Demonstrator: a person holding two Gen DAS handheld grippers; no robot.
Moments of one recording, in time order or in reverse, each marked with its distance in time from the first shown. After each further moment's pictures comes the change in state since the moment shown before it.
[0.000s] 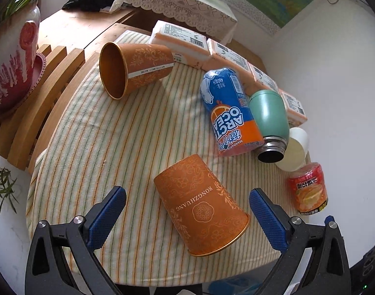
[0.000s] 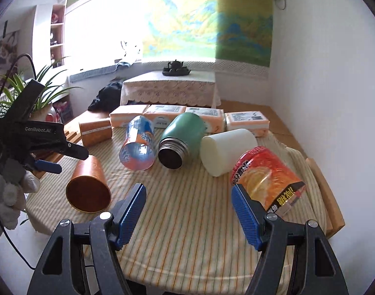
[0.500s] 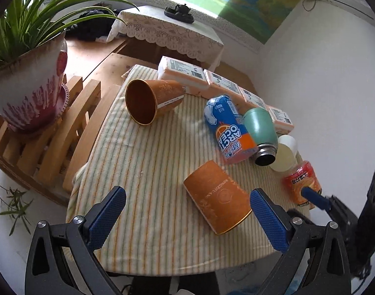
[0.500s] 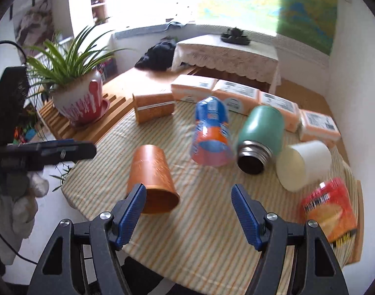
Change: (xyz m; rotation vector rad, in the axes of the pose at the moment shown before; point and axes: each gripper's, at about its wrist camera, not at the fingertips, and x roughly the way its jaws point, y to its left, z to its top) left arm -0.063 0.032 -0.014 0.074 -0.164 -0.035; right arm 0.036 0.065 0.043 -0.145 0.246 0.246
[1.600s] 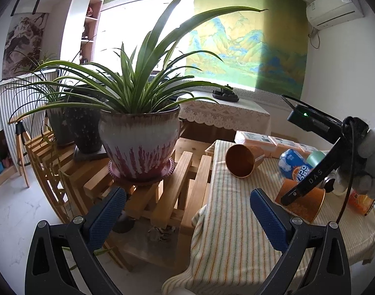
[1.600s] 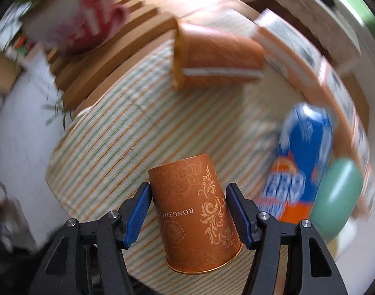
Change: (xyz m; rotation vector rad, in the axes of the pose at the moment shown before) left arm -0.093 0.081 -0.073 0.133 -0.551 0.355; right arm 0.162 0.094 0.093 -0.225 0.676 0.076
